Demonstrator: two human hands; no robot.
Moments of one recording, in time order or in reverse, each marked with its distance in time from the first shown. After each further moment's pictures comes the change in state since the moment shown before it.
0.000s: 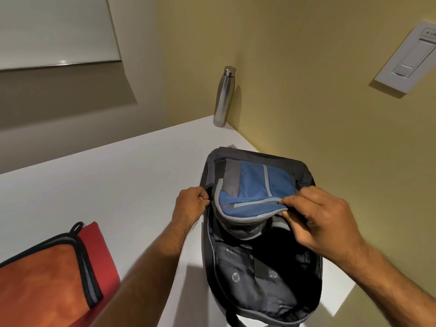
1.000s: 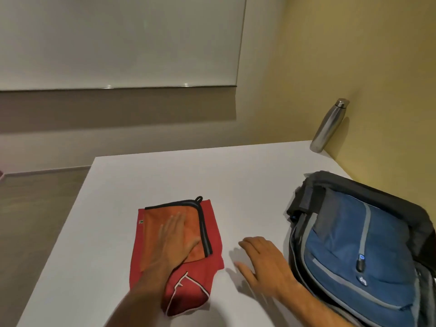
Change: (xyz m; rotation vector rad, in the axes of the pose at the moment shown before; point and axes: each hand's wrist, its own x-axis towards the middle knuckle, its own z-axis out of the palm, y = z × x) left_hand -0.234 -0.187 -0.188 0.403 0.201 -0.279; right_hand -0.020 -0.243 0.153 0.331 -0.436 -0.171
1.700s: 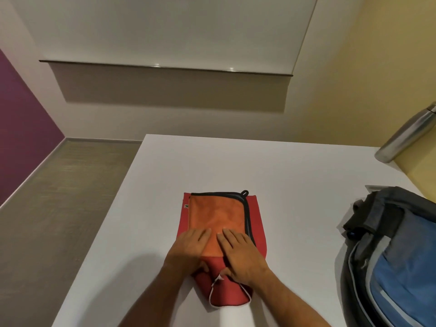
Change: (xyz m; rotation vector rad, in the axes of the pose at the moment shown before) left_hand -0.036 -0.108 0.018 0.234 0.098 0.353; right_hand 0.095 -0.095 0.118 0.000 -0.484 -0.196
